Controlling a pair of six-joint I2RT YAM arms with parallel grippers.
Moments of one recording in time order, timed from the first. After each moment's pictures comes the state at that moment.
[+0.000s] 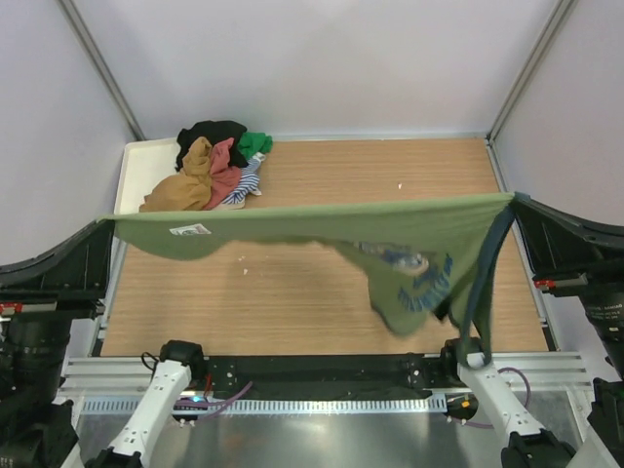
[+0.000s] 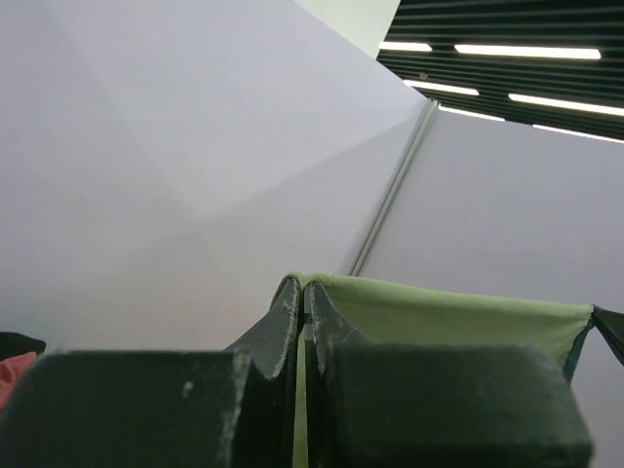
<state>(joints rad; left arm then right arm) -0.16 0.50 1.60 -0.49 0.15 -0.59 0.08 0.68 1.81 -0.62 -0.37 0.48</state>
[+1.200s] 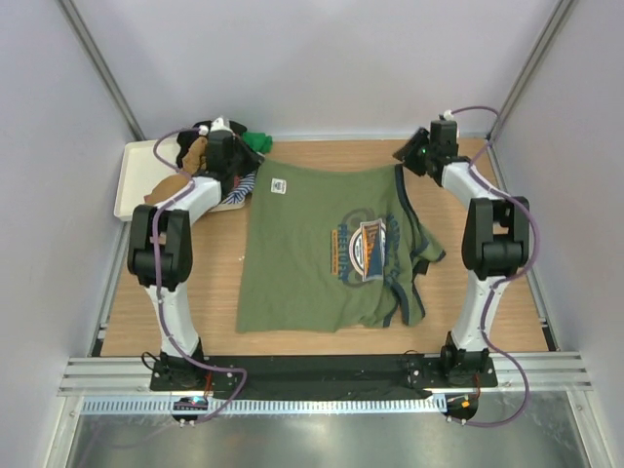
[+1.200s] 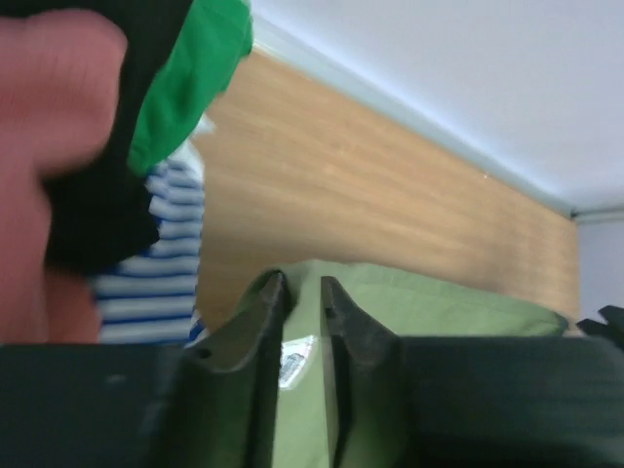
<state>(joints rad) -0.17 1.96 1.39 0.14 0.10 -0.70 0.03 1.98 1.48 -0.10 -0.14 0.68</state>
